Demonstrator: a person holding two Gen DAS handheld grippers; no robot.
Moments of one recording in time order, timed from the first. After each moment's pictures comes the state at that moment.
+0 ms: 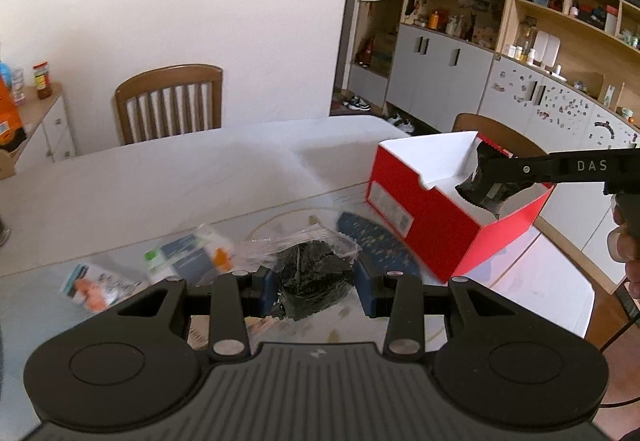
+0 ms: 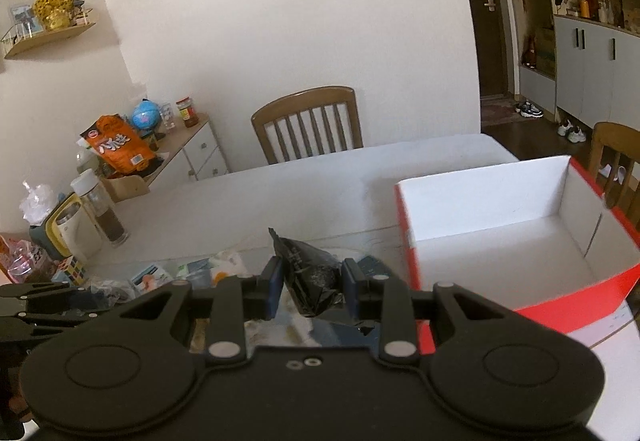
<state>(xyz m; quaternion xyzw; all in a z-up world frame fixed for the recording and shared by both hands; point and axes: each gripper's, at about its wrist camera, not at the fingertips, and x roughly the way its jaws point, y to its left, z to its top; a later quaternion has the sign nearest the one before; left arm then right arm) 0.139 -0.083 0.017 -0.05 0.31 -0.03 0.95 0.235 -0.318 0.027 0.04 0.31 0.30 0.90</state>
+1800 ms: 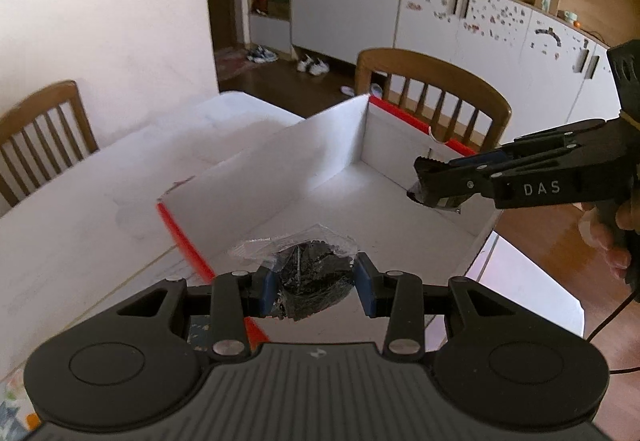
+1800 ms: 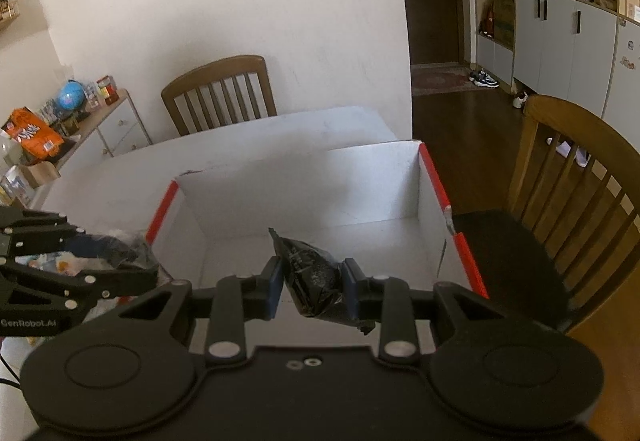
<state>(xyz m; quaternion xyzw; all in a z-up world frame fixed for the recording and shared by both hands) 0.350 -0.275 -0.011 0.05 0.39 -0.15 0.91 0.382 -0.462 -0.025 0.00 0.37 0.25 0.89</state>
